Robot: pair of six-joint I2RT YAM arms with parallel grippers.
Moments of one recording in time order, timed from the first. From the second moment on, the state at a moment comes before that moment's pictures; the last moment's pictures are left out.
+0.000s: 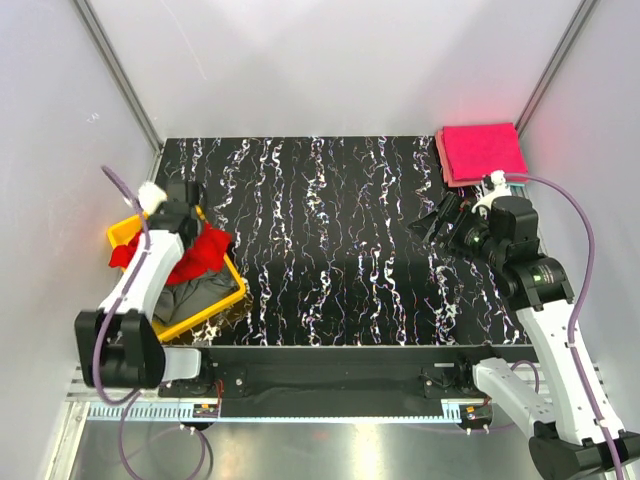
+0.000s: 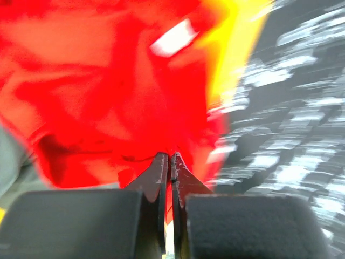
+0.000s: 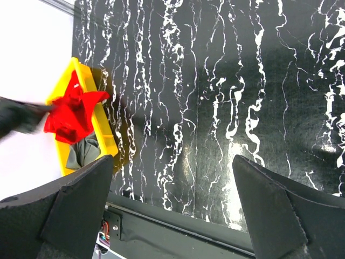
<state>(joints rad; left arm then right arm) -0.03 1.31 0.98 -0.61 -0.49 -0.94 0.22 0.84 1.08 -0.73 -0.23 0.64</state>
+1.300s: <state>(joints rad) -0.51 1.27 1.03 -0.45 0.08 -0.56 0.22 1.30 0.92 -0.51 -0.27 0.71</state>
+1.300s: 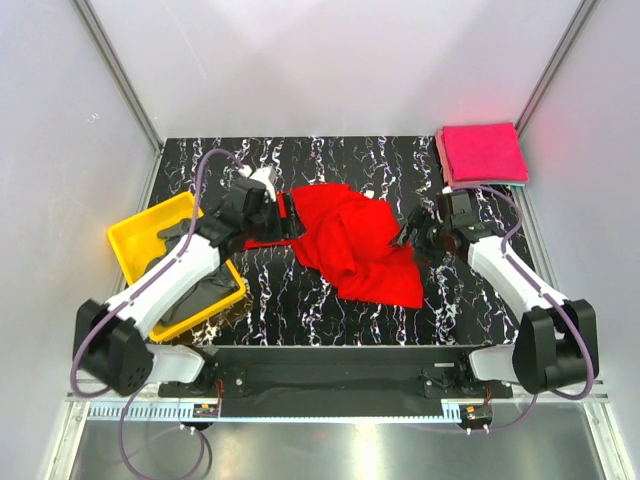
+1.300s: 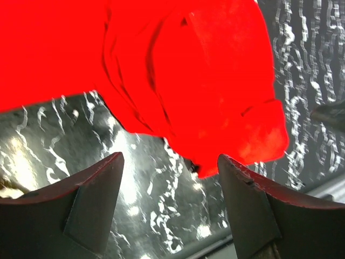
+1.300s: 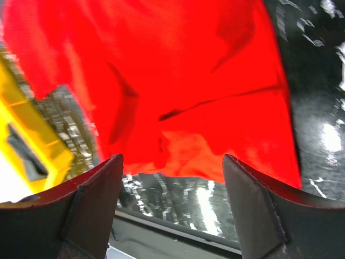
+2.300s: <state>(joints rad) -0.35 1.90 1.30 -0.61 -0.02 -0.53 0.21 1.58 1.14 -0.25 -0.06 0.61</state>
